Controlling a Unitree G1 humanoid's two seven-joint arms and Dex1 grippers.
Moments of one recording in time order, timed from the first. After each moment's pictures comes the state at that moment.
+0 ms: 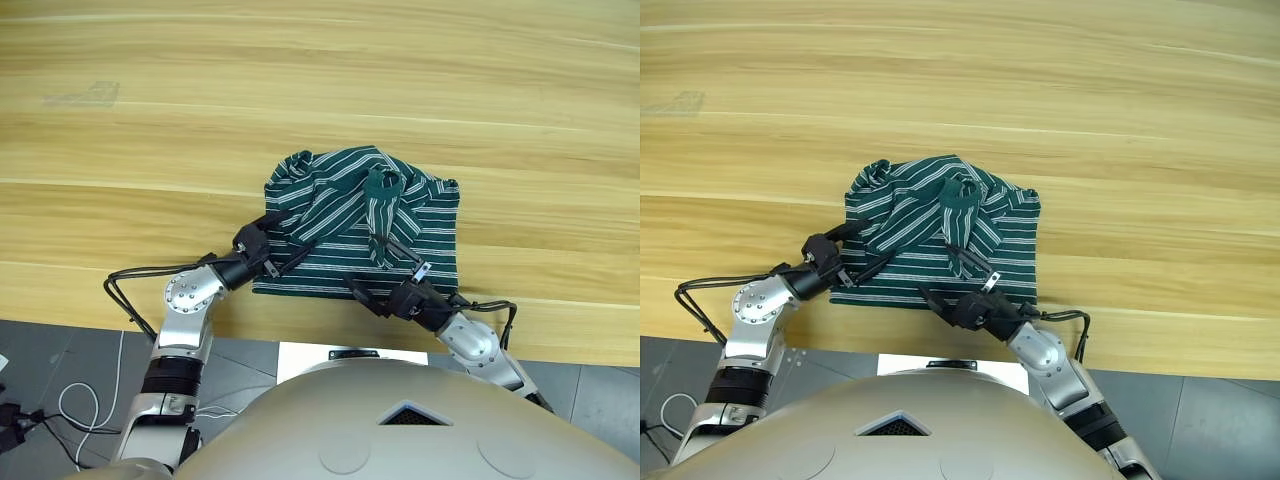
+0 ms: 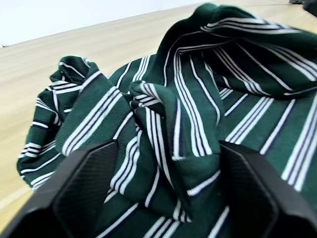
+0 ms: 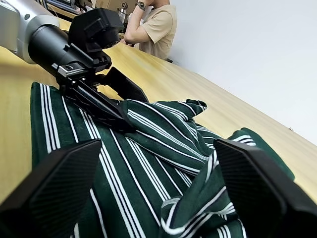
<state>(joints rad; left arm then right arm) 0.25 0.42 -0.10 0.16 -0.20 -0.32 -0.84 0.39 -0.36 0.48 -0.07 -0.26 -0.56 0.30</state>
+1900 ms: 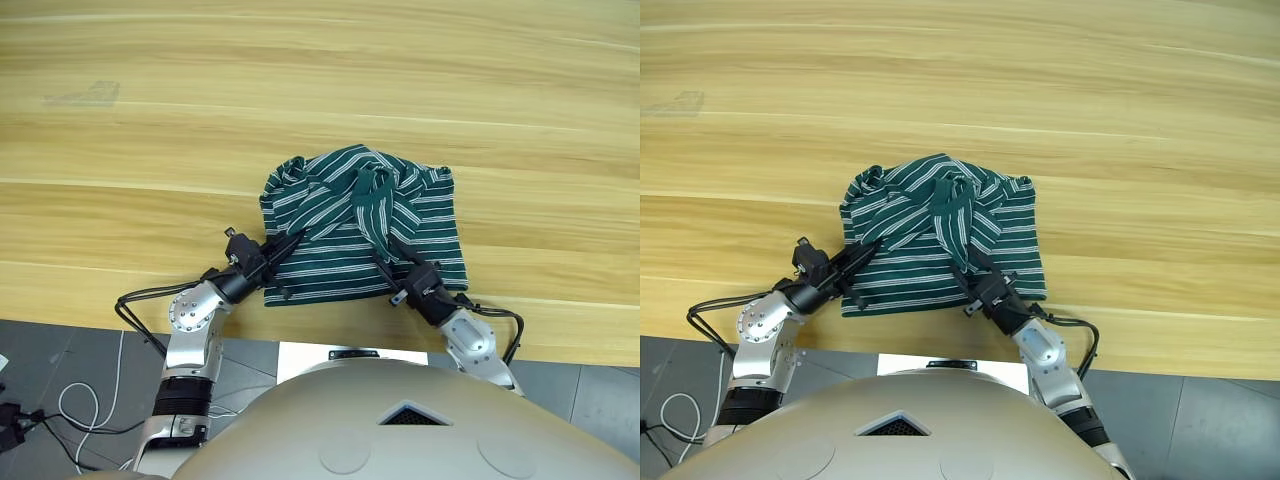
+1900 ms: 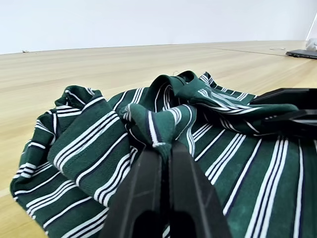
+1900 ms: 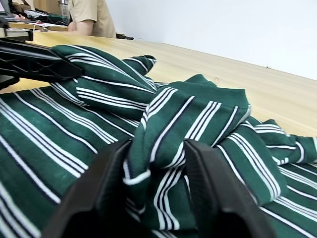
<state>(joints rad) 0.34 0.33 -0.06 0.08 -0.32 -0.32 -0.85 0.43 -0.23 0.38 0.04 -0.08 -0.48 0.32</state>
